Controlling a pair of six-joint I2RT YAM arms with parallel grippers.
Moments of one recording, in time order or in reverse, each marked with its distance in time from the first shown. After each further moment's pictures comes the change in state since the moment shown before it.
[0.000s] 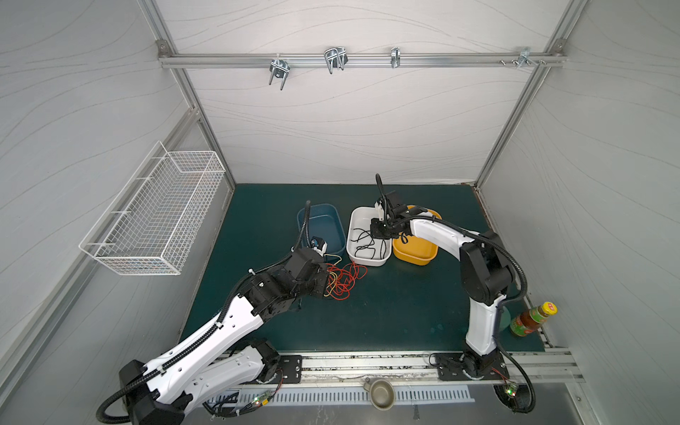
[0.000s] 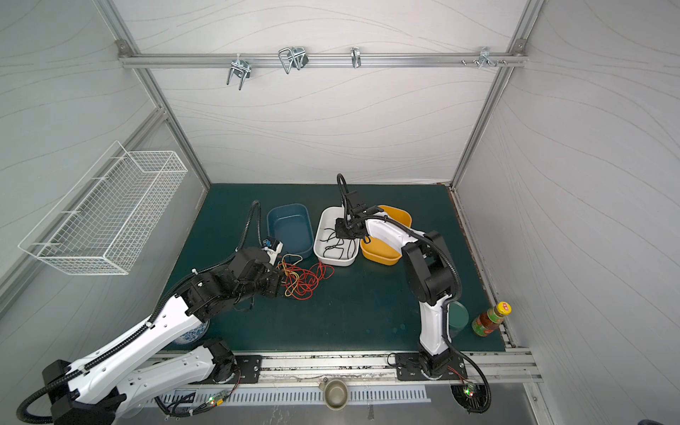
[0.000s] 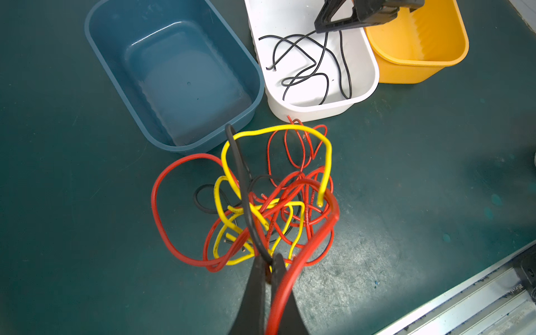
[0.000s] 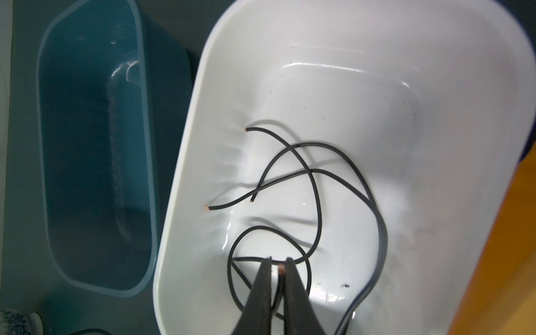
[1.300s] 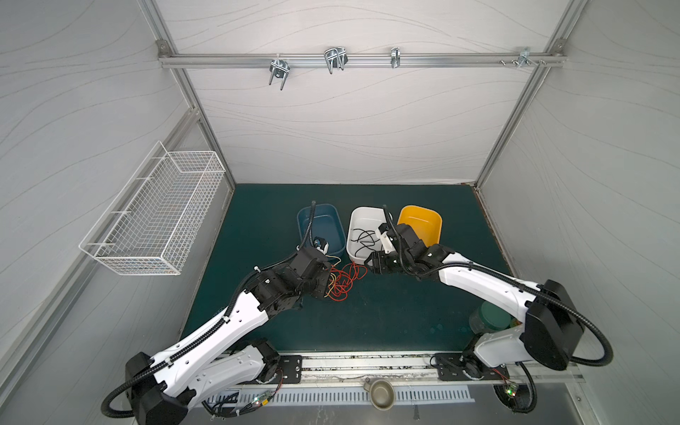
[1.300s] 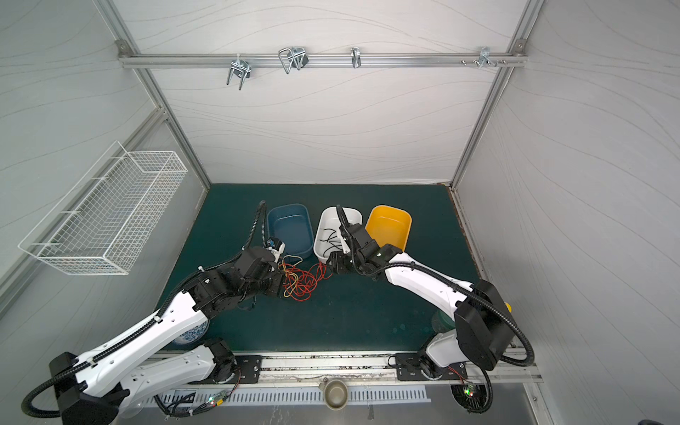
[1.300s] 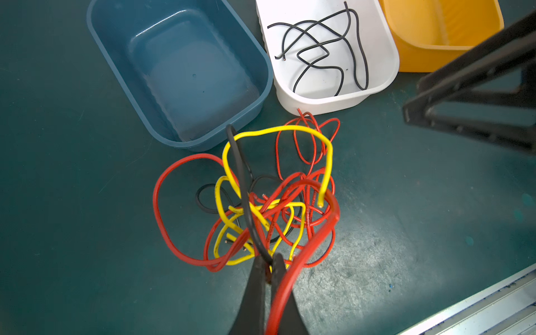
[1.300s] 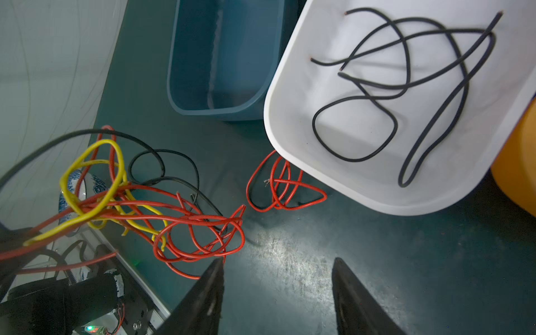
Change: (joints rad) left arm -0.002 0.045 0.000 -0.002 -0.029 0.000; right arm 0.230 -0.539 -0.526 0.146 0.008 0.077
